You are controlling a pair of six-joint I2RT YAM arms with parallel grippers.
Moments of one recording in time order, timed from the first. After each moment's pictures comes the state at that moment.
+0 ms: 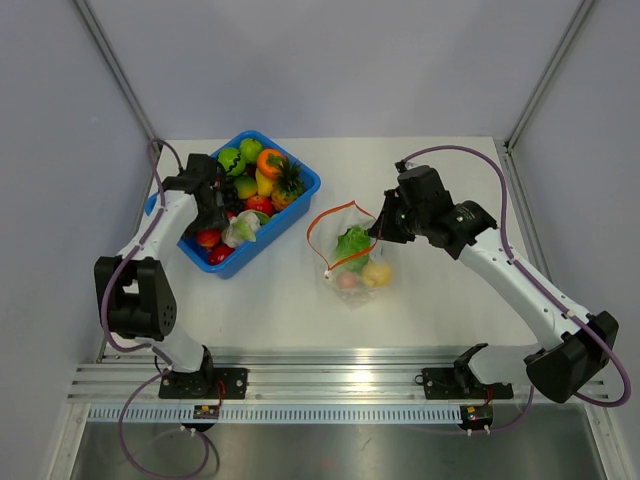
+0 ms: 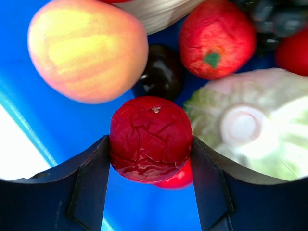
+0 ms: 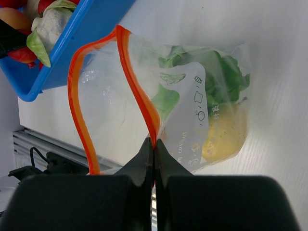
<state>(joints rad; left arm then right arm) -0.07 1.64 1.32 -0.87 -0.29 -0.37 0.59 1.29 1.30 -0.75 -0.05 0.65</state>
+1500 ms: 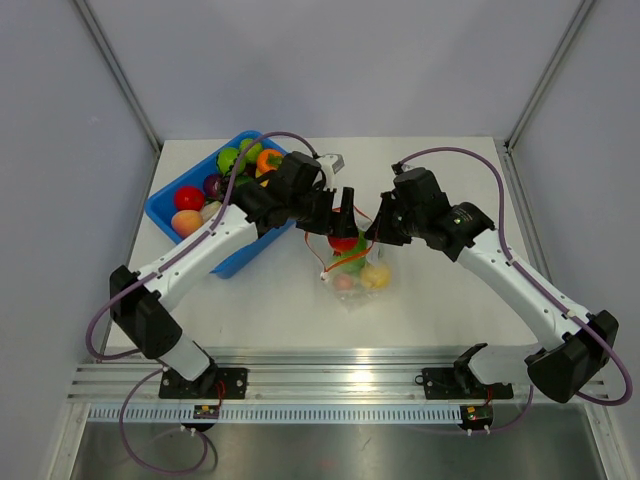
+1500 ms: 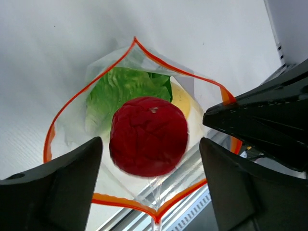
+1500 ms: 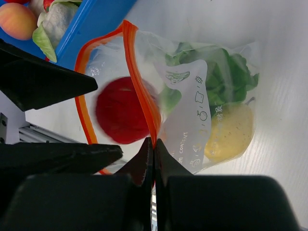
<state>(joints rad) -0.72 1.56 1.54 -0.71 0.23 -0.44 0.62 1.29 1.31 -0.75 -0.04 0.69</state>
